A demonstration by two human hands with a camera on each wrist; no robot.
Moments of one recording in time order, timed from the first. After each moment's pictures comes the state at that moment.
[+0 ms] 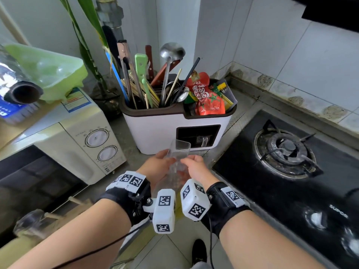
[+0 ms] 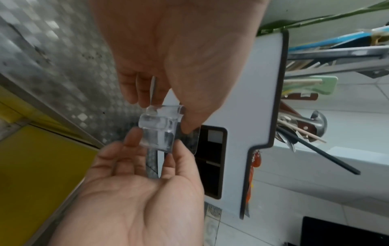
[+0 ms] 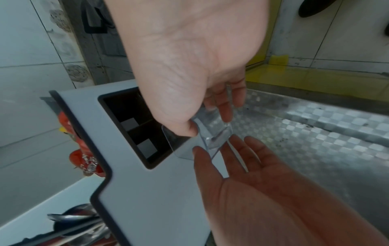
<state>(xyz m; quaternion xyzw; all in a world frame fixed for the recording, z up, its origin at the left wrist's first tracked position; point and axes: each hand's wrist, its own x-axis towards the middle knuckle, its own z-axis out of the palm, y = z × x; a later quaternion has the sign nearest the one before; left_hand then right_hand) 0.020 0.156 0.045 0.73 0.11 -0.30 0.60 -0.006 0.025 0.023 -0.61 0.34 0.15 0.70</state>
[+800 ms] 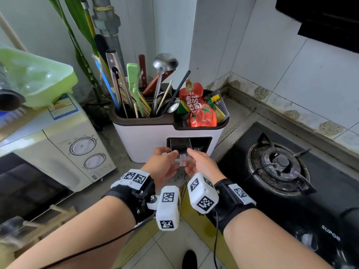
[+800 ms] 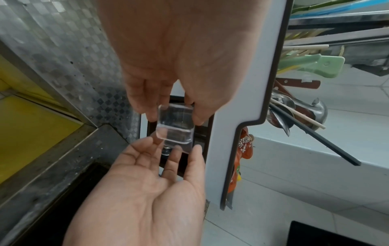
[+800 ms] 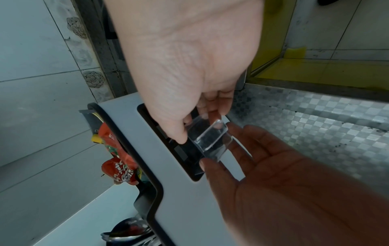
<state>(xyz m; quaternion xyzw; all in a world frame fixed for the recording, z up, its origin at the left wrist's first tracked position) 0.046 0.103 0.052 0.64 0.19 -0.27 0.69 0.018 -0.023 0.052 -0.57 0.34 0.11 0.74</state>
